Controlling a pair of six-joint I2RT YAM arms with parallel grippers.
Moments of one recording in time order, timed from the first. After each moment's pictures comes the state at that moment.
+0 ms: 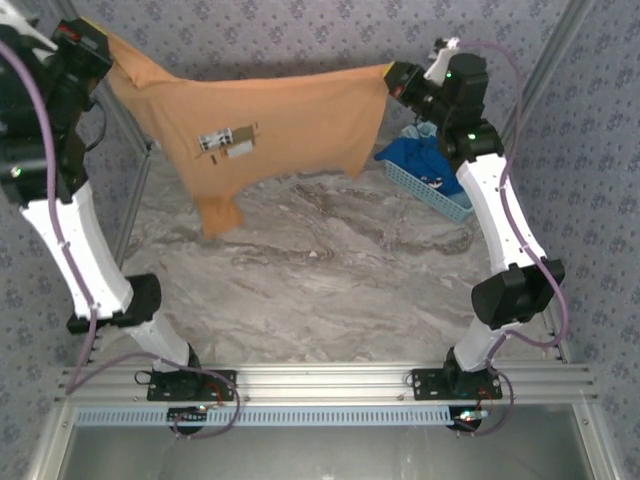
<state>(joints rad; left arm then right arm) 0.11 1.69 2.81 -1.02 0.13 -0.73 0.21 1.71 1.96 -0.24 -0.37 0.79</state>
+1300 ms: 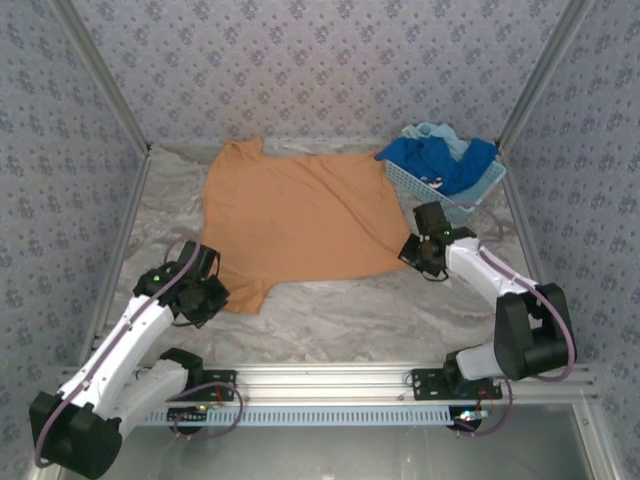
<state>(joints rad) -0.37 0.86 0.70 -1.10 0.01 -1.12 0.26 1.38 0.81 -0.61 -0.01 0.74</state>
